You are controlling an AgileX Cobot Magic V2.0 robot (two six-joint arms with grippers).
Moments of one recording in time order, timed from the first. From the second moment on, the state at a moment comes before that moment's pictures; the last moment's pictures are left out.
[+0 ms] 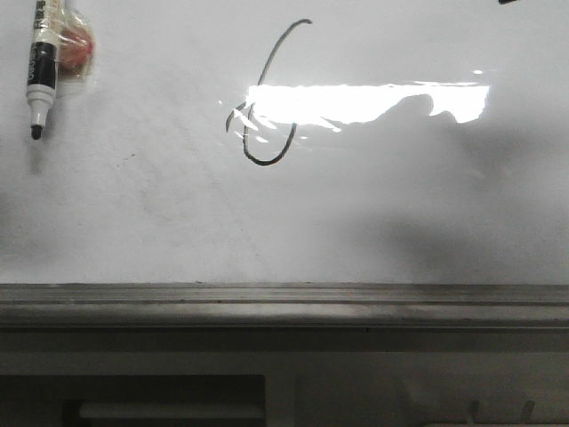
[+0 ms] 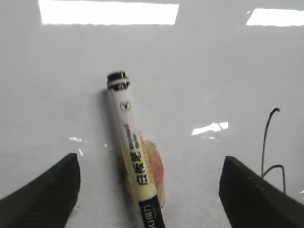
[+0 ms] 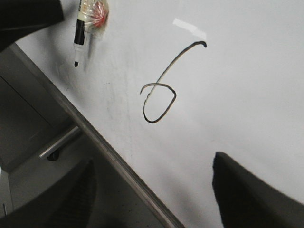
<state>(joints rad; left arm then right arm) -0.77 0.84 -0.54 -1.35 -0.30 1.15 0.42 0.90 -0.82 0.68 0.66 -0.66</state>
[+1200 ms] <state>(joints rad) -0.77 0.05 -0.16 -1.36 -0.13 1.32 0.42 0.03 -0.20 0.72 0.20 -0.74</state>
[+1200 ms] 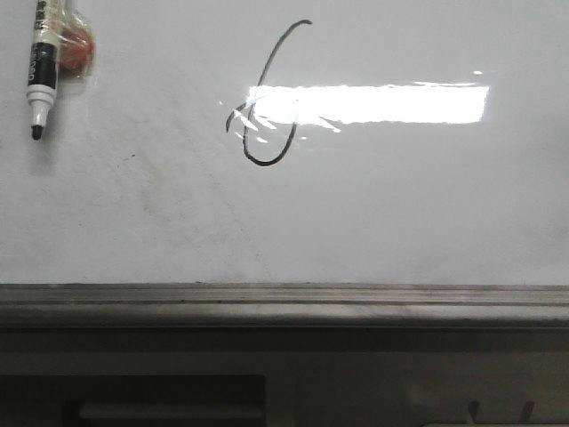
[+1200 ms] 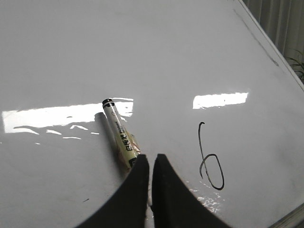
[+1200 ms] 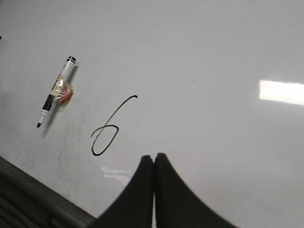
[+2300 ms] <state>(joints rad) -0.77 0.05 -0.16 -1.38 -0.17 1.32 0.42 0.03 -0.19 0.72 0.20 -0.74</state>
